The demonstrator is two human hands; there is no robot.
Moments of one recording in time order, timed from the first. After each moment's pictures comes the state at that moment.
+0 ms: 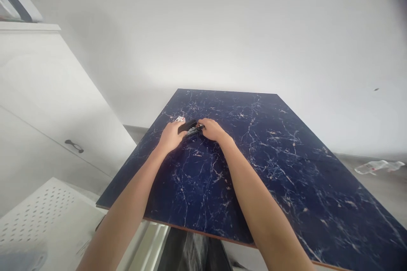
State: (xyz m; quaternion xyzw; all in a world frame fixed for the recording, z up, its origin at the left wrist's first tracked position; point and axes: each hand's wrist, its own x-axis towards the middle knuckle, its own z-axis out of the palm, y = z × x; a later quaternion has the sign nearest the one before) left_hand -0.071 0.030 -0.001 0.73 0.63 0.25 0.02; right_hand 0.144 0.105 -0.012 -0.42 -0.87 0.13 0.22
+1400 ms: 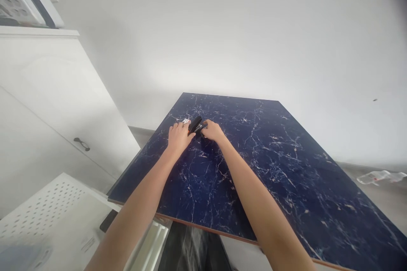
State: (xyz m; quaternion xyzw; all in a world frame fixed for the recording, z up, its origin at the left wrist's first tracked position) left_hand -0.055 0.014 0.010 0.70 0.69 0.14 -0.11; right_hand 0.110 0.091 0.005 -0.56 -0.72 0.34 0.21
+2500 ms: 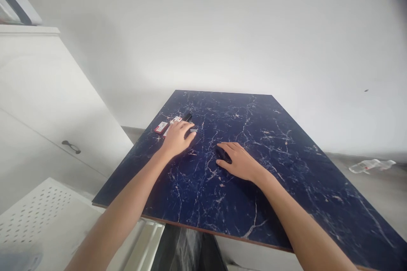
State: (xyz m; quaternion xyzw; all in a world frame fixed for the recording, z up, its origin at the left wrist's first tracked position) left_hand -0.036 0.010 0.008 0.80 0.54 0.26 -0.05; right_hand 0.257 -0.029 -0.013 -0.46 -0.87 0.13 0.14
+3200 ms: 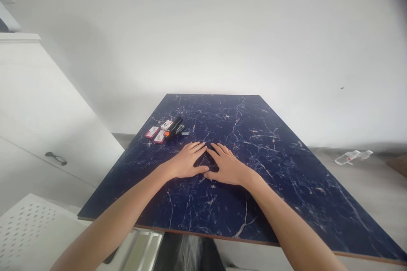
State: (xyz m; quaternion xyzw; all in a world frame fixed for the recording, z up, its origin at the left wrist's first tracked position) left_hand 0.012 -0.022 -0.014 0.90 0.40 0.08 0.16; right_hand 0.252 -0.040 -0.011 -0.47 -0.85 0.21 0.06
